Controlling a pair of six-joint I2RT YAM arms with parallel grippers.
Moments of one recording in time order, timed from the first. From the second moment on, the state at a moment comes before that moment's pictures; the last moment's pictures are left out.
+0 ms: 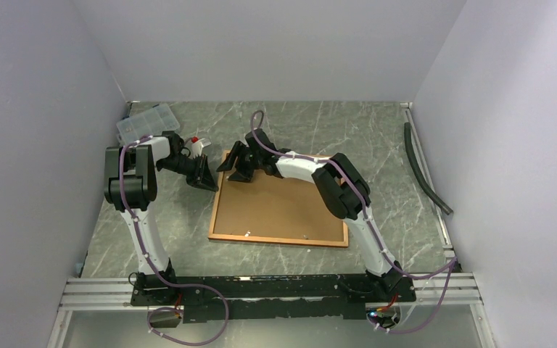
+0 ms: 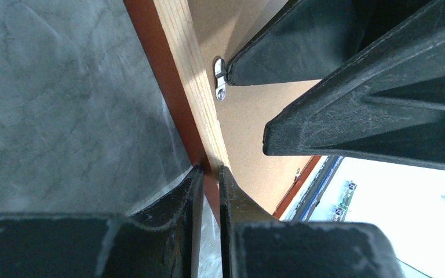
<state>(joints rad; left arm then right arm) 0.06 2.09 1.34 -0.82 0.90 0.30 0.75 2.33 1.67 0.02 -0.36 1.18</state>
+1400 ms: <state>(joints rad) 0.06 2.09 1.33 -0.83 0.91 0.30 0.71 2.40 1.85 -0.12 -0.42 0.98</state>
